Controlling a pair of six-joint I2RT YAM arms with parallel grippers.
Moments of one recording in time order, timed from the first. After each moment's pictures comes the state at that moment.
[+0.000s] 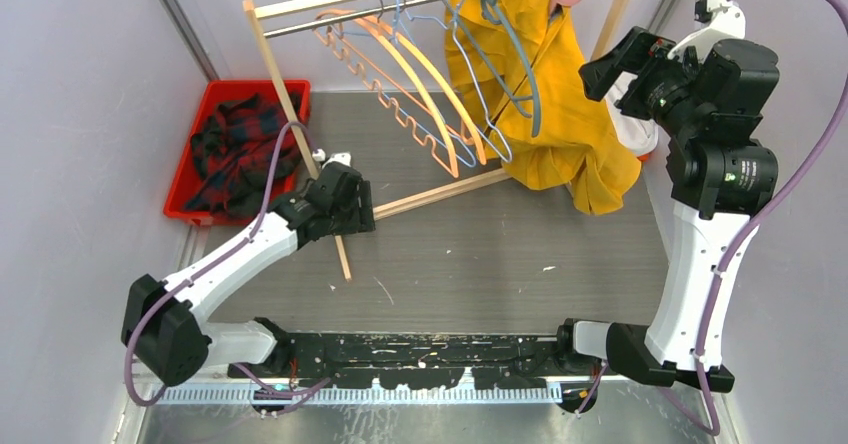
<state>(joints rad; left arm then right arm) -0.63 1.24 0.97 -0.64 -0.23 -0.63 -0.12 1.27 2.06 -0.98 -0.25 0.32</state>
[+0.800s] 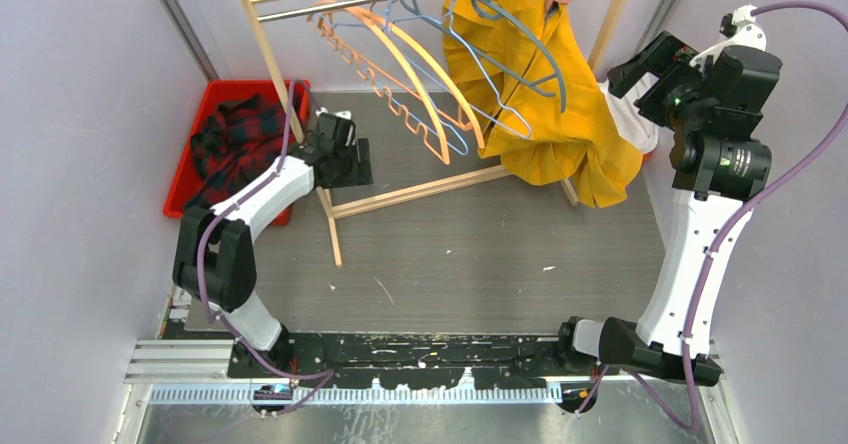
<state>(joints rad) -0.37 1.65 1.26 -0.51 -0.07 -0.41 -0.28 1.26 1.91 -0.91 -0.22 0.40</state>
